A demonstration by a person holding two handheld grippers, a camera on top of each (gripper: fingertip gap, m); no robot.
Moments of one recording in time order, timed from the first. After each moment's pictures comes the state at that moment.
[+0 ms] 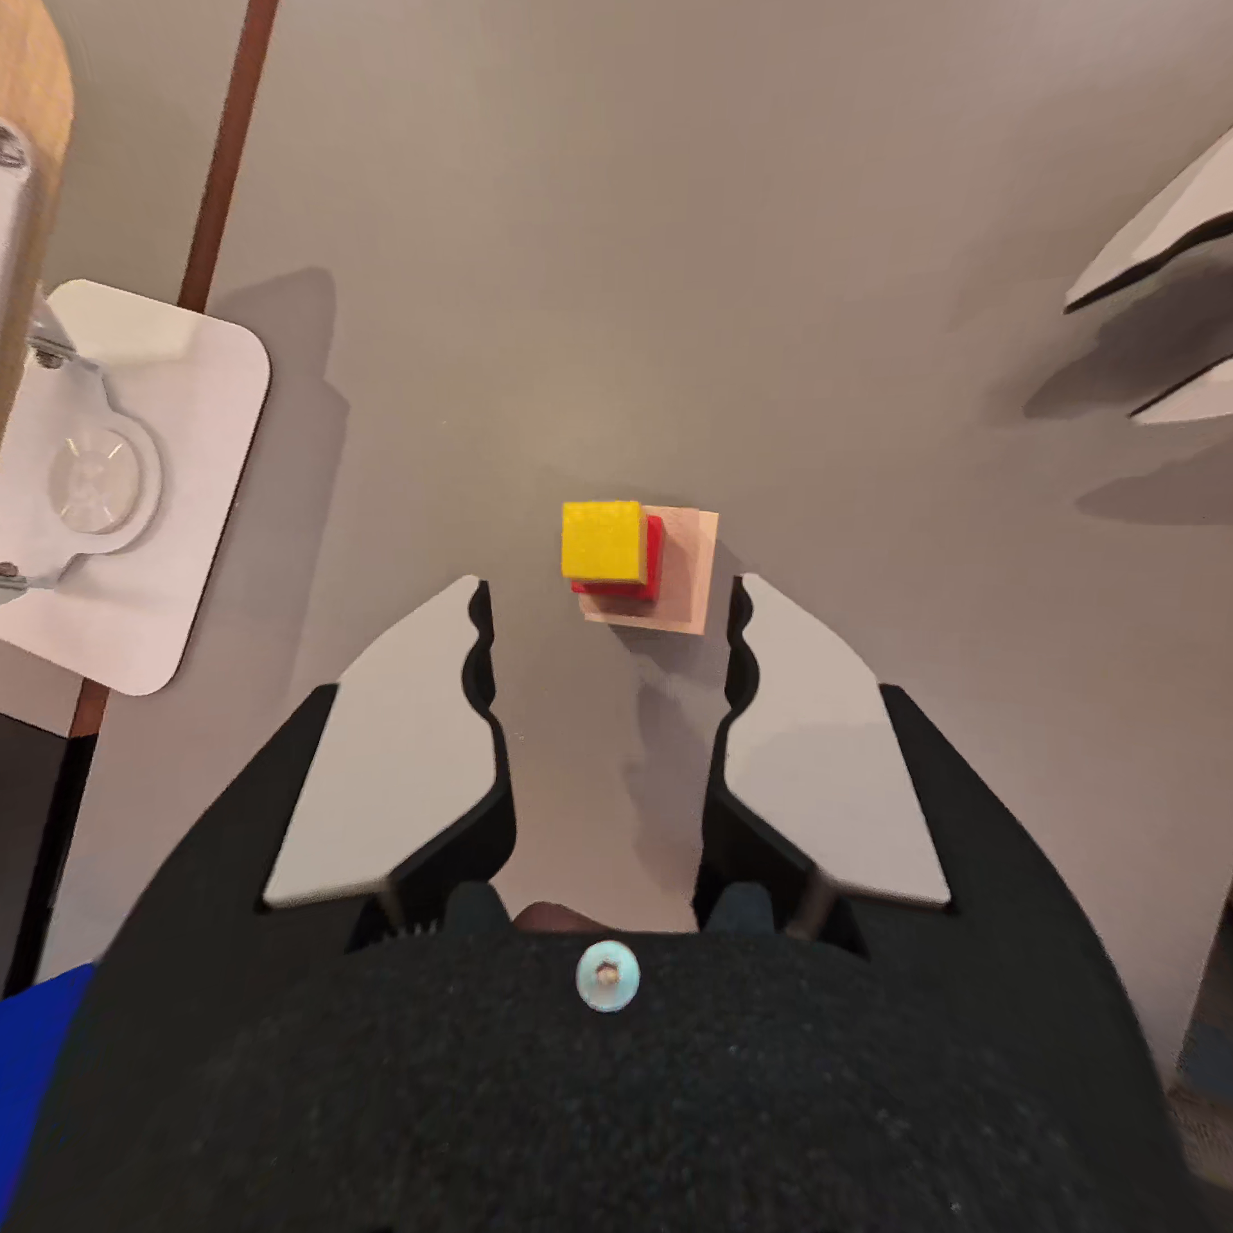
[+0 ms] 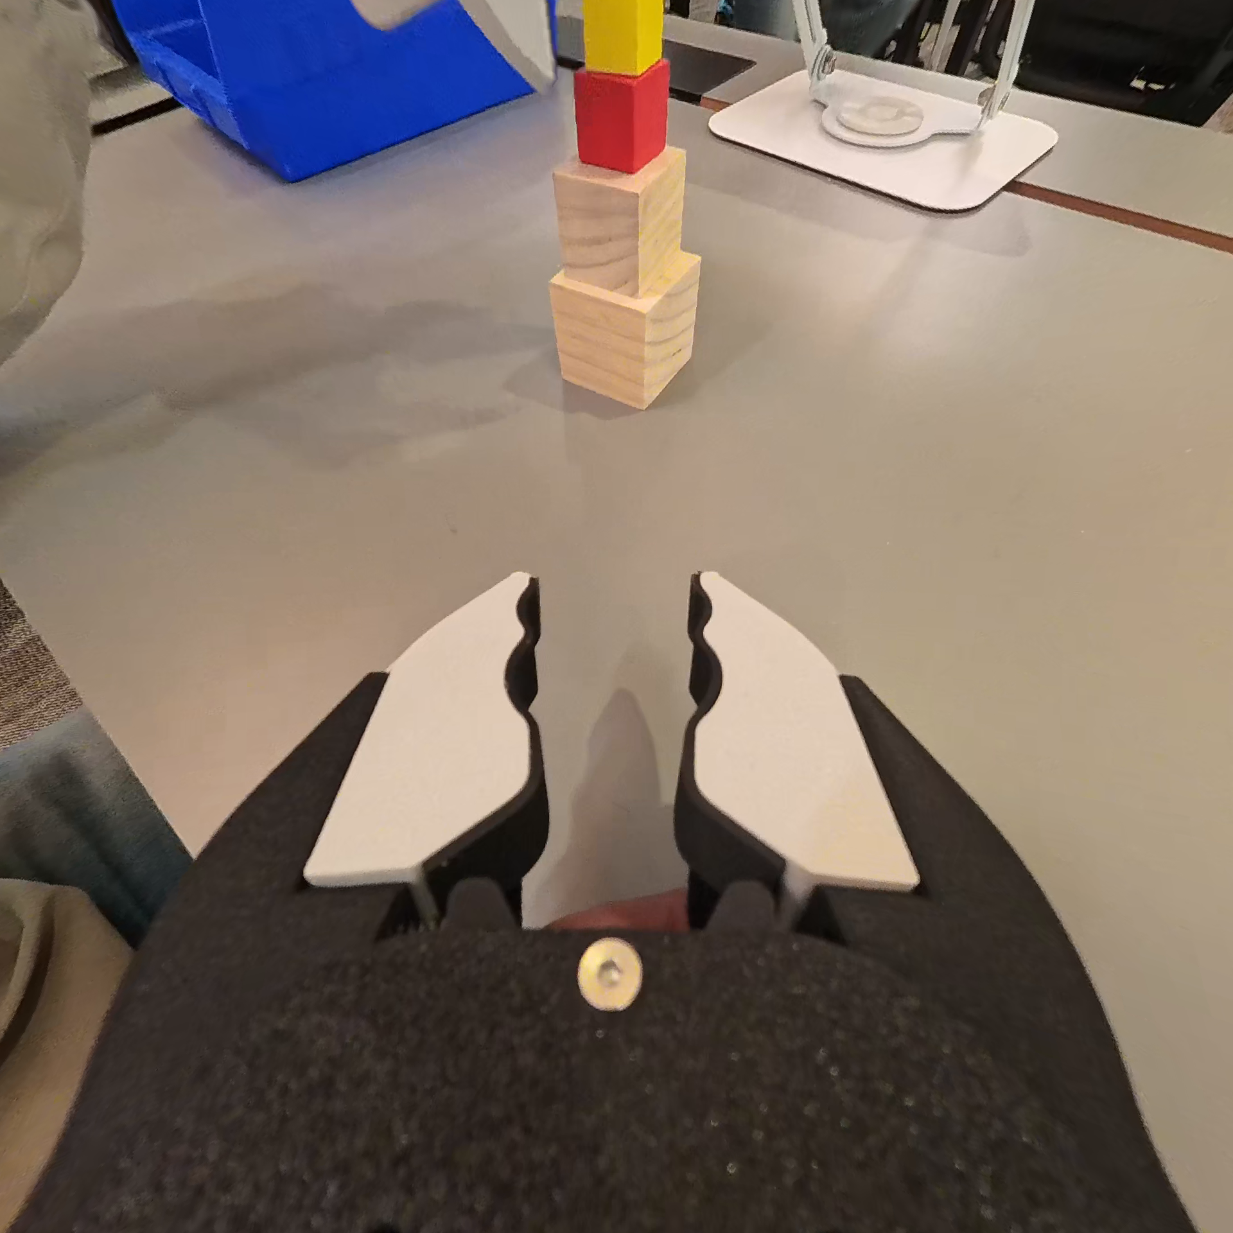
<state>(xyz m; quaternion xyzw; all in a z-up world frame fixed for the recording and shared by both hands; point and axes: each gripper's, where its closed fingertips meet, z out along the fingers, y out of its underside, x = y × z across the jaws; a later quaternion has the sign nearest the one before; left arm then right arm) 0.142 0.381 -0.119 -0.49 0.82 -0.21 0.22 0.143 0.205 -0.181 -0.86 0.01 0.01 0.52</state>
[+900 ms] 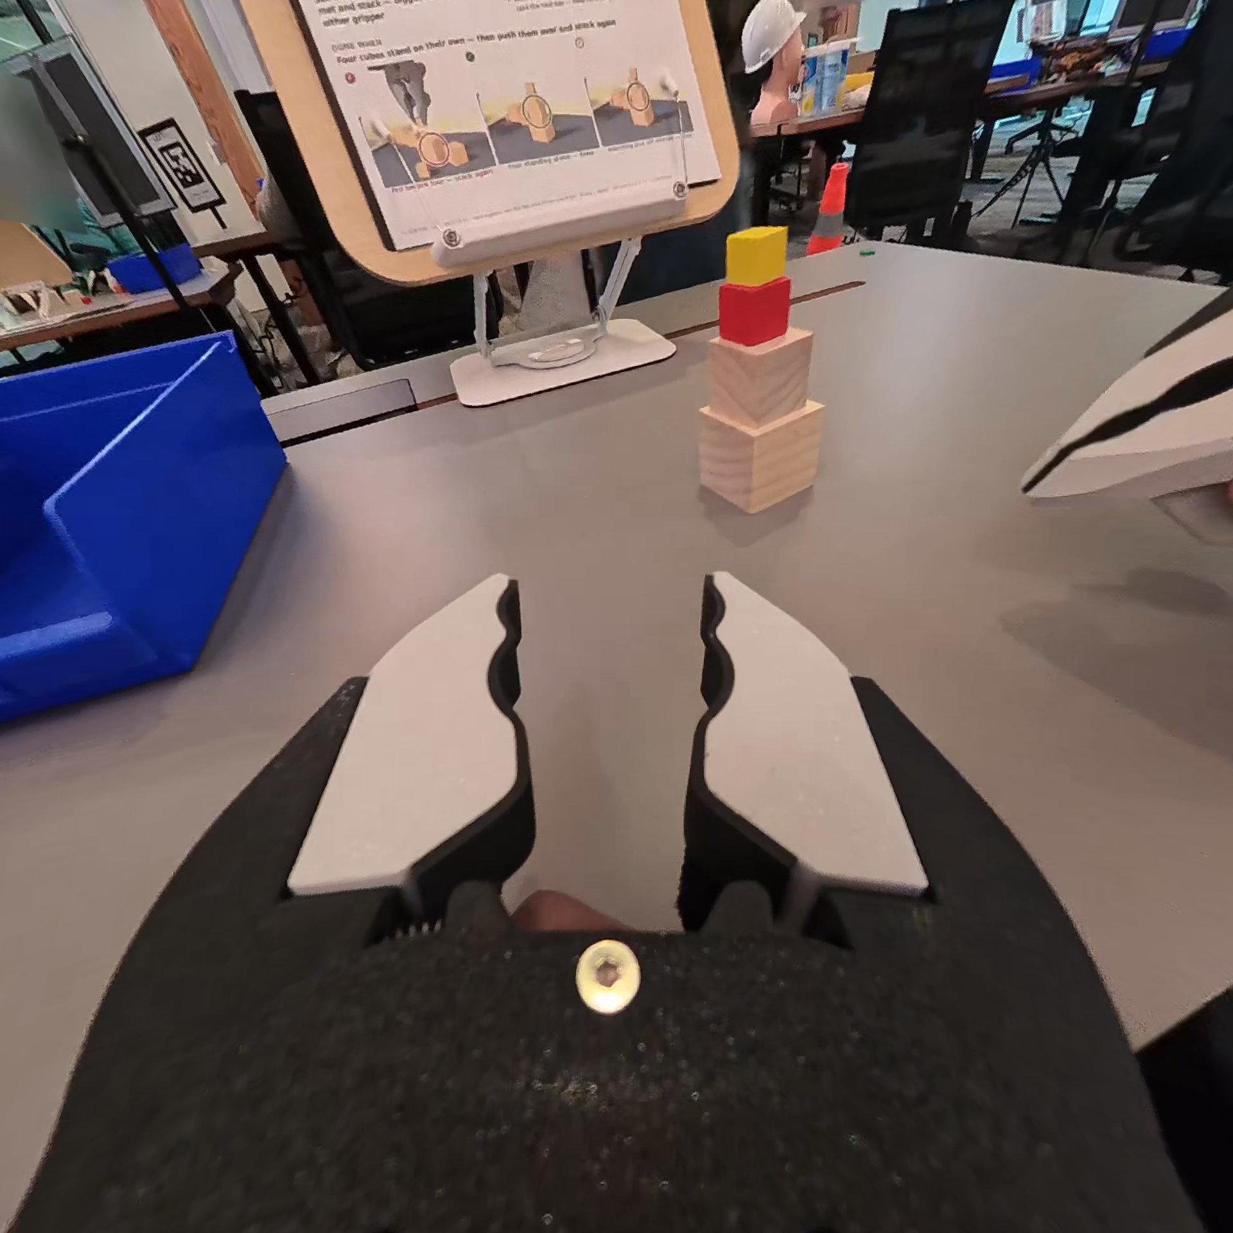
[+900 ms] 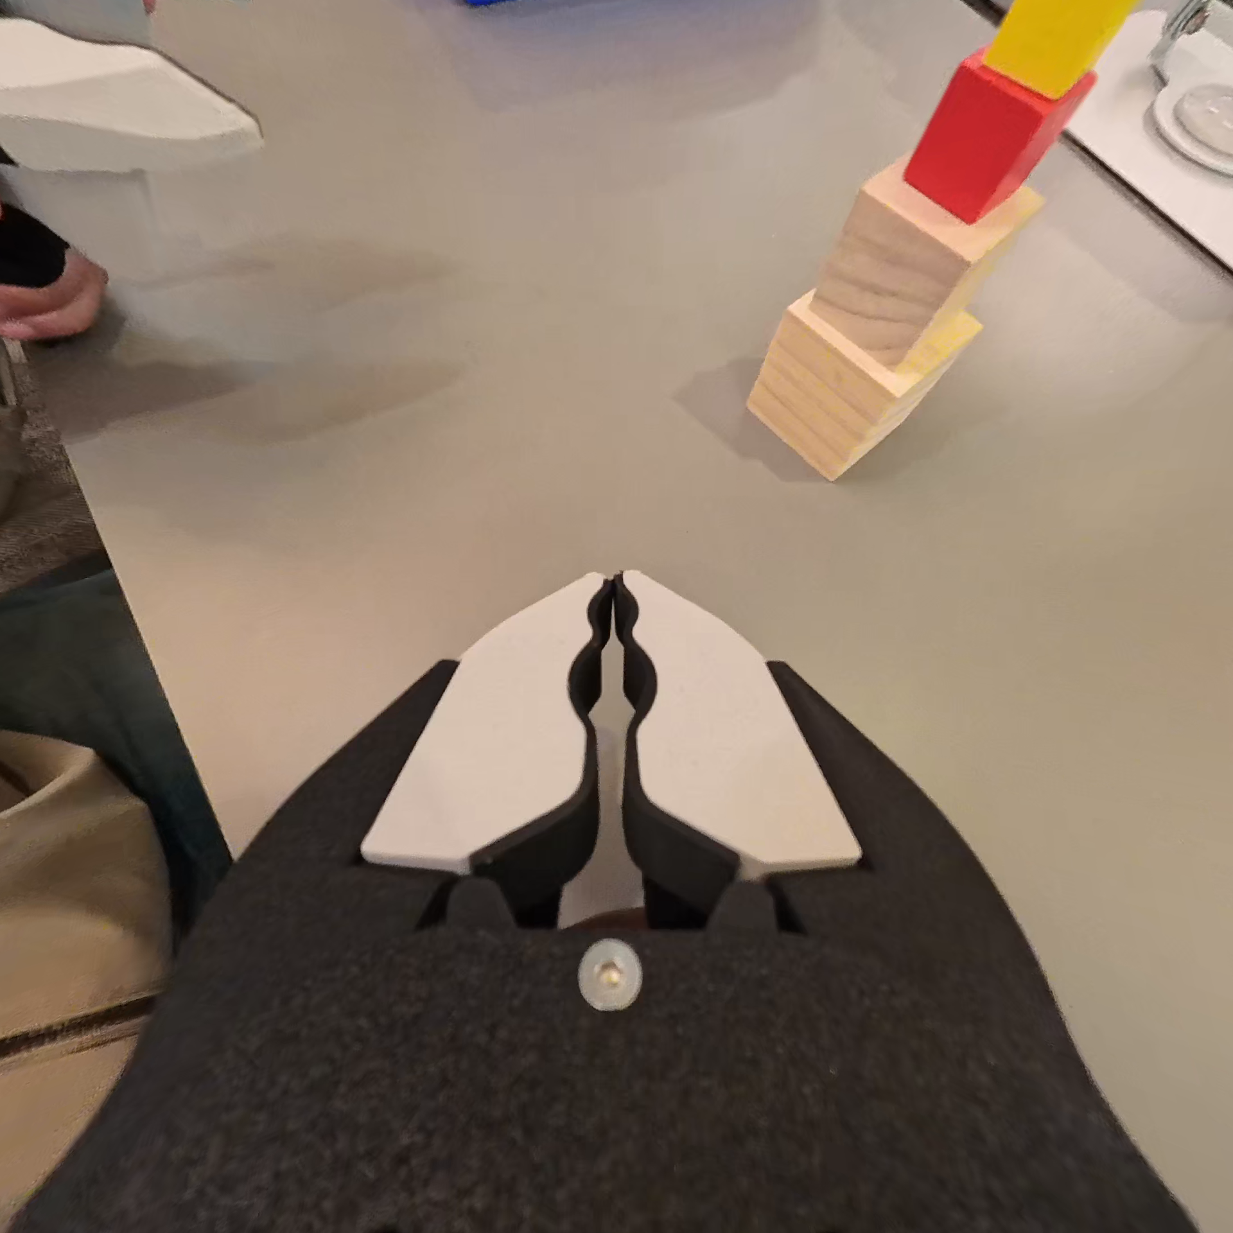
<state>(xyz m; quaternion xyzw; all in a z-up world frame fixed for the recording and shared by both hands) -0.049 0.361 -0.148 -0.63 0.44 -0.29 0.57 0.083 0.254 -0.191 -0.89 -0.14 0.04 0.44</state>
